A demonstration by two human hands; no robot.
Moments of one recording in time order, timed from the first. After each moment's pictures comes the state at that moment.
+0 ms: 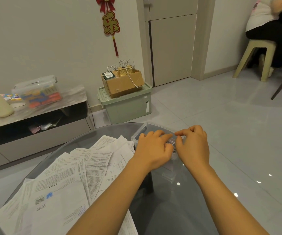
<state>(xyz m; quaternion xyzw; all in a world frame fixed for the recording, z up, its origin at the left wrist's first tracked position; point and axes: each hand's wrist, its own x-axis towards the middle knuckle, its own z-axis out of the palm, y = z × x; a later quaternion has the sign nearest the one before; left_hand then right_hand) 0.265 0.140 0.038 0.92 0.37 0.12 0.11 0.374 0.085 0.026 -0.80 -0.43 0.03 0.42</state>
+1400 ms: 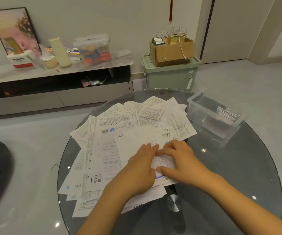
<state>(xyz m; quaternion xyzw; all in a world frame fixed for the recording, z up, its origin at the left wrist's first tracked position) 0.066 0.024 0.012 0.79 0.54 0.02 0.29 0.230 0.034 -0.025 -0.57 -0.77 0.22 0.16</state>
